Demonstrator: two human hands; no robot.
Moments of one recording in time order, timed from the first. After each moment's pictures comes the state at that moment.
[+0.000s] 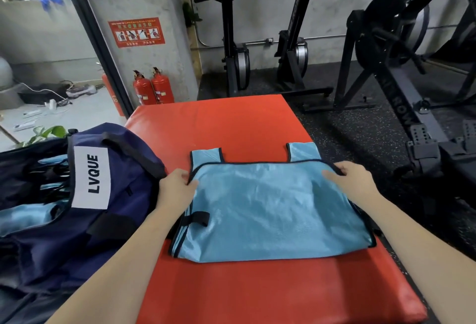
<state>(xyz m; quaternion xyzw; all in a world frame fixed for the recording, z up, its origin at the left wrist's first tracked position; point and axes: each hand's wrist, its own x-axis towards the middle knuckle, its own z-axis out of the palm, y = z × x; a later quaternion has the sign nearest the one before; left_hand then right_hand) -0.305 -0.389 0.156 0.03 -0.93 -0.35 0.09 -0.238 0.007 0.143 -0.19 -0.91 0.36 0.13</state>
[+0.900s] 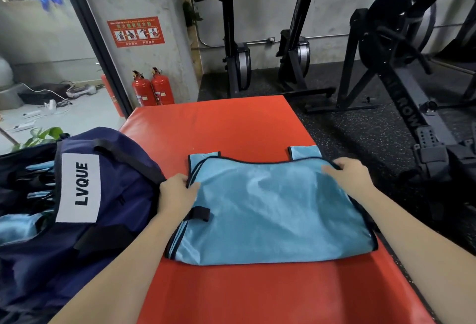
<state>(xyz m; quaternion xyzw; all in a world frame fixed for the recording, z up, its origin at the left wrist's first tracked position) -0.328 -0.381 0.144 0.06 -0.94 -0.30 0.11 -0.283 0.015 0.138 -0.20 -0.91 0.34 0.14</state>
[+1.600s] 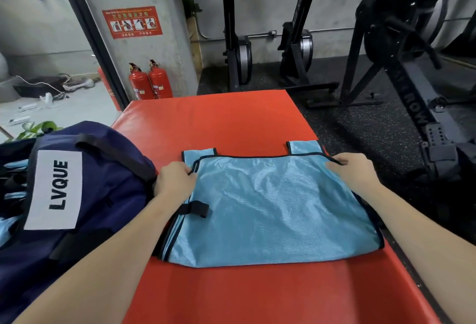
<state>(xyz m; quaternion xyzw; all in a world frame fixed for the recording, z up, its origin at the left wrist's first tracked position) -0.364 -0.372 0.151 0.07 -0.97 -0.21 0.05 -0.307 0.024 0.129 -0.19 -0.91 0.34 0.14</state>
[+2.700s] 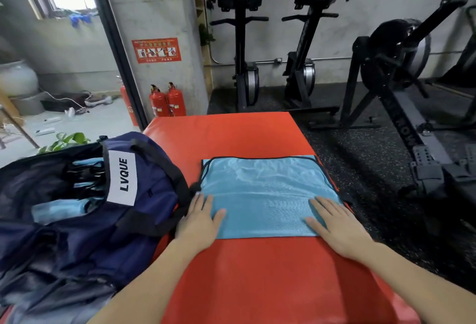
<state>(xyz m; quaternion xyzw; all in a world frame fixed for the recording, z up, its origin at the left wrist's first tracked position) -0.253 -0.385 0.117 -0.06 -0.99 -0.12 -0.05 -0.187 -0.028 0.103 0.00 -1.00 0.08 -0.02</state>
